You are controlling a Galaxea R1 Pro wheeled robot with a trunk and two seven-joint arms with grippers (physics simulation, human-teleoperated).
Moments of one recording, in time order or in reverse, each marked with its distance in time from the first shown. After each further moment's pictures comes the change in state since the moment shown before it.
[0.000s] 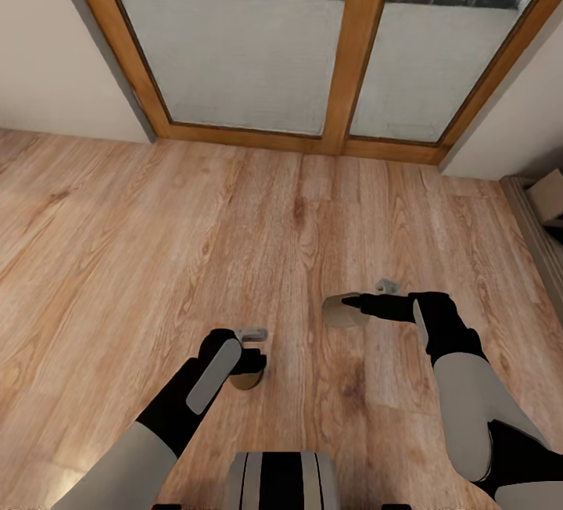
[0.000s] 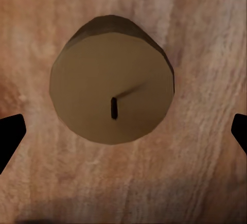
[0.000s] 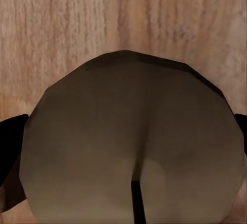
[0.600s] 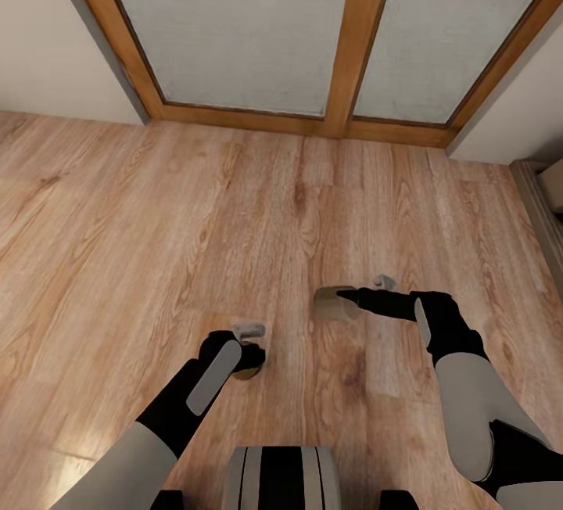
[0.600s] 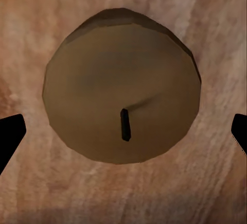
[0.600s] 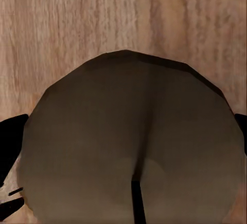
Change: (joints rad) left arm 0.000 0.003 -0.007 0.013 -0.006 -0.100 0.004; right arm 0.000 -0.006 0.000 0.001 -0.102 0.000 0.101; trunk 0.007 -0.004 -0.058
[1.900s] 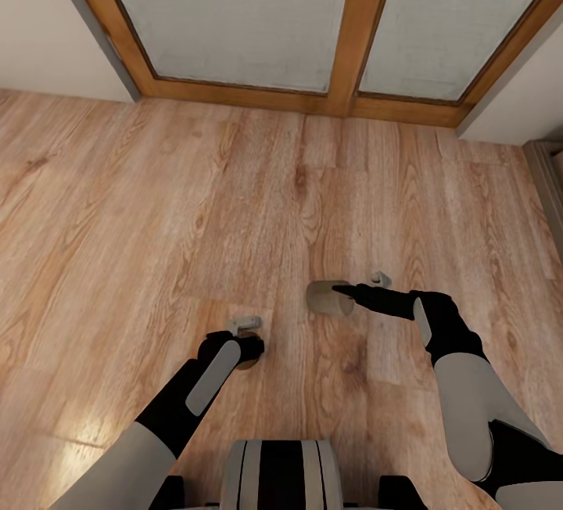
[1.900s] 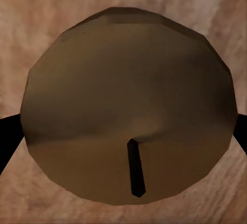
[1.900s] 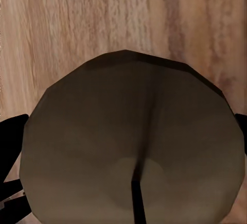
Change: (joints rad) left arm 0.000 0.005 -0.002 0.001 0.001 -0.129 -0.011; right arm 0.000 0.003 0.000 0.005 -0.071 -0.003 0.063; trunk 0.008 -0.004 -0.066
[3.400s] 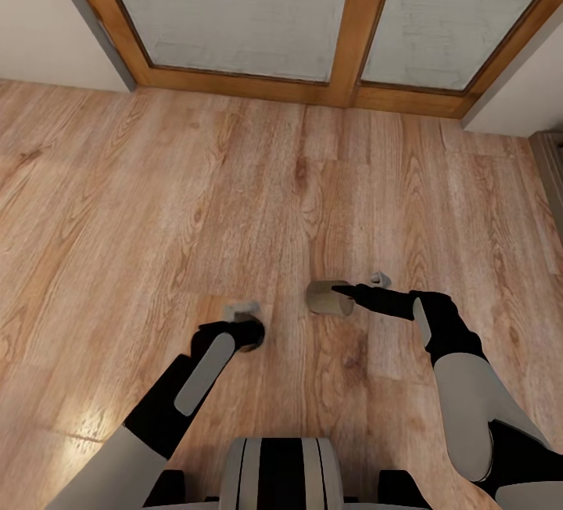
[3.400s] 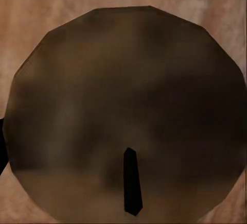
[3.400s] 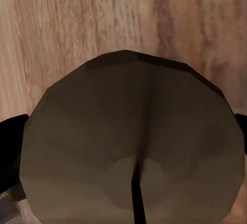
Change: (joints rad) left arm 0.013 0.024 0.001 -0.173 0.003 0.009 0.024; right arm 0.000 0.001 0.000 0.003 0.000 -0.001 -0.003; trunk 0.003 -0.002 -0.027
